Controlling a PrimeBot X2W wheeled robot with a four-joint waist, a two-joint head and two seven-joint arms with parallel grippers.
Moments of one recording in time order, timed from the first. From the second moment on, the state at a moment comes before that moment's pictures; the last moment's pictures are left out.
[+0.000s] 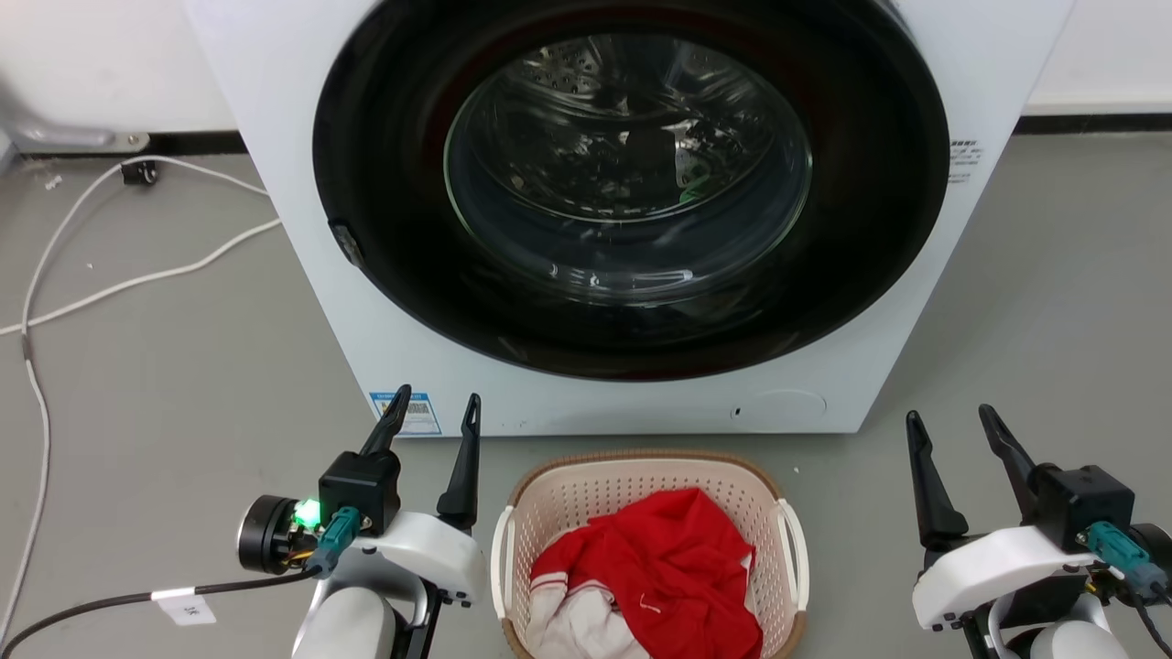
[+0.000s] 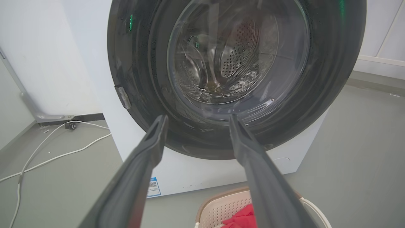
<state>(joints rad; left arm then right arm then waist) -0.21 0.07 -0.16 0.36 -0.10 -0.04 -0.26 -0.06 -0.05 -0.04 0.14 0.05 0.13 -0.13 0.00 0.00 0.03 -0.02</state>
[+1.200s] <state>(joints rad) -0.71 0.11 -0.37 1.01 -0.38 -0.13 0.06 -0.53 -0.05 0.04 0.75 0.15 0.13 0.05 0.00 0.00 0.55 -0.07</state>
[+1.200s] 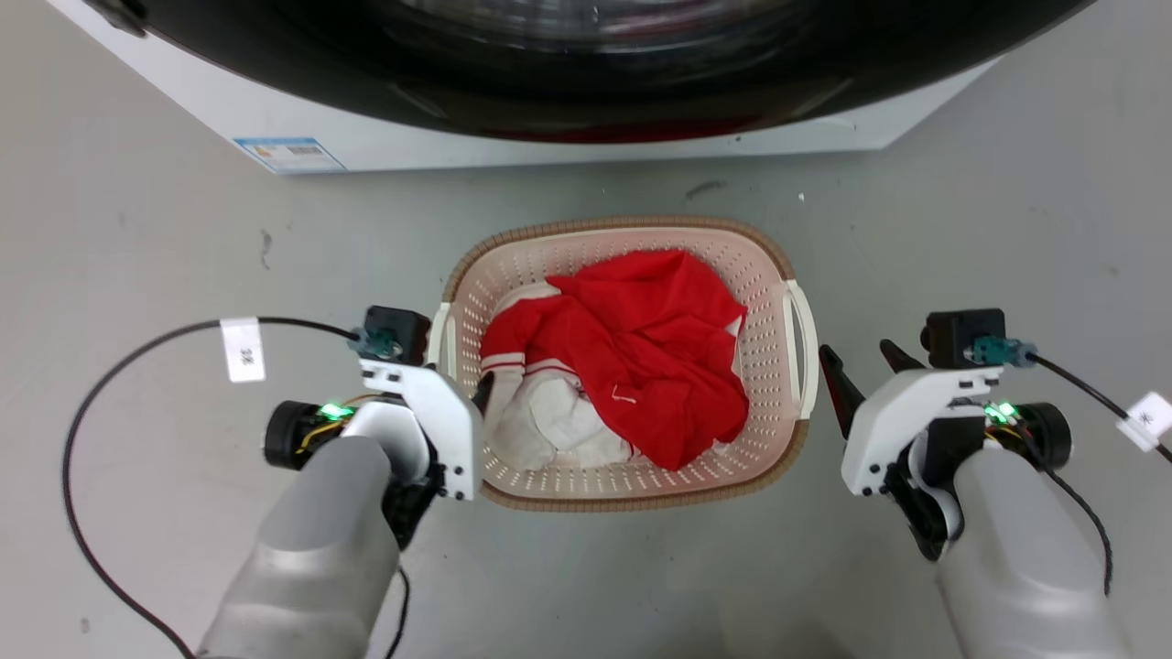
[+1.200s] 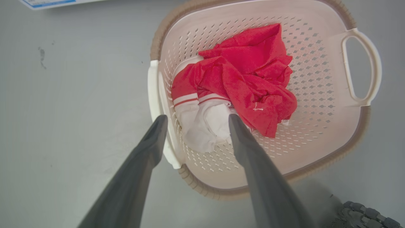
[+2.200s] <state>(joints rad) -0.93 0.28 -0.57 1.08 -0.69 -0.13 0.29 -0.93 -0.05 0.35 1.15 0.42 0.13 0.11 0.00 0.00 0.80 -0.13</state>
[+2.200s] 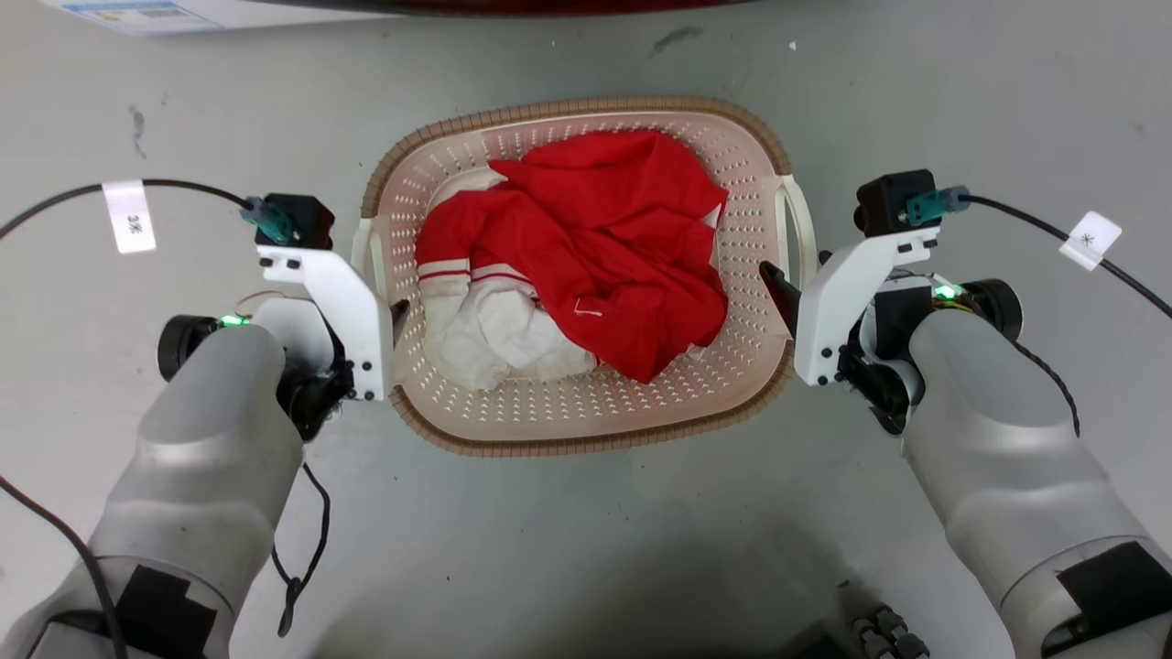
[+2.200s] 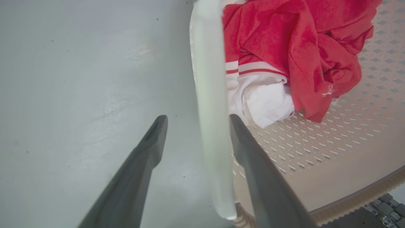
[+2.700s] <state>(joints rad) -1.01 0.28 -0.62 1.14 -0.73 -0.13 0.26 -1.00 -0.05 0.47 1.19 0.53 0.13 0.11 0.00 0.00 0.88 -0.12</state>
